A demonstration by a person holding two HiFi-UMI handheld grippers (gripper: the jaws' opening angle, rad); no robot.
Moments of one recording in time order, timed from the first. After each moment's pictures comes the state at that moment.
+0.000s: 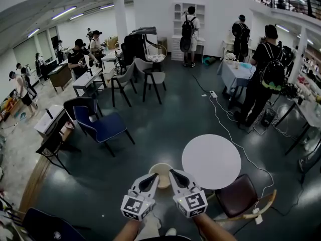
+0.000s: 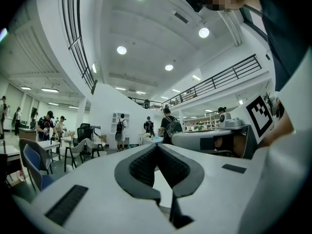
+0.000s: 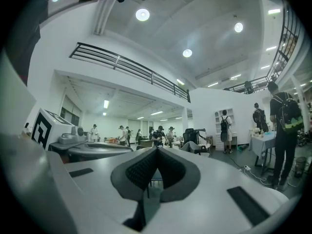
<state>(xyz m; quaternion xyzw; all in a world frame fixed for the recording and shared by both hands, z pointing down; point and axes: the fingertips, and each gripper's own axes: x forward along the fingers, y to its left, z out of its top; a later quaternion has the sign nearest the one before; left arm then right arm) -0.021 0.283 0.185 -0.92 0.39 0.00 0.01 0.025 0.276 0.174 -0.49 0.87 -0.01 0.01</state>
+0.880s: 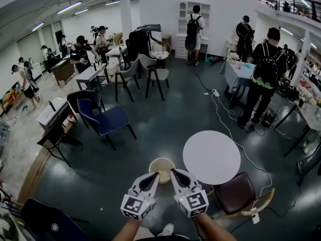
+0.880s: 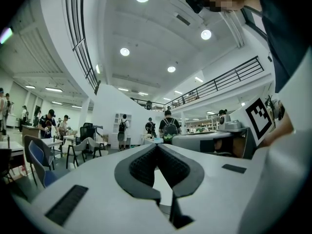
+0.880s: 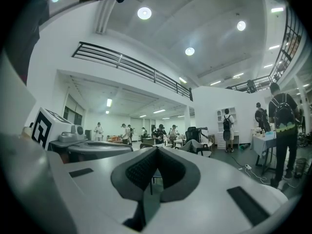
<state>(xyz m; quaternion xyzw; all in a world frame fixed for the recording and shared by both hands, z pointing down) -0.039 0.331 0.189 -0.92 0.40 0.01 0.00 0.009 0.321 0.183 -0.48 0.88 0.00 -0.01</state>
